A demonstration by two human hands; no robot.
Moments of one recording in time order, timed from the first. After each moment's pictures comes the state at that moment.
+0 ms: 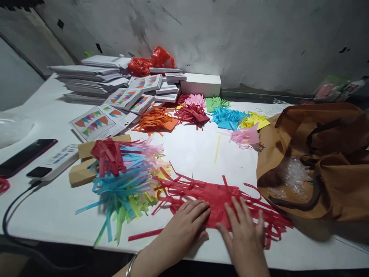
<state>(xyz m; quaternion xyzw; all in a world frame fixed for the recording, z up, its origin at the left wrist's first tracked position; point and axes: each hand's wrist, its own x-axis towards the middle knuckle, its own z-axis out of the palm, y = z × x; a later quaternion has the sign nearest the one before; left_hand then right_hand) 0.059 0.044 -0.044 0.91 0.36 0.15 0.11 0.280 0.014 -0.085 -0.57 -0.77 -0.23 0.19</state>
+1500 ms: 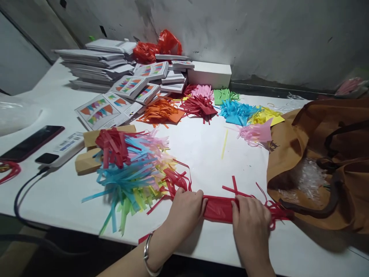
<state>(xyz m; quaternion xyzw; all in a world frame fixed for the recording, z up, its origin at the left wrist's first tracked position) 0.074 0.078 -0.023 0.82 0.57 -0.02 0.10 0.263 0.036 -0.050 -0.65 -0.72 -0.12 0.22</state>
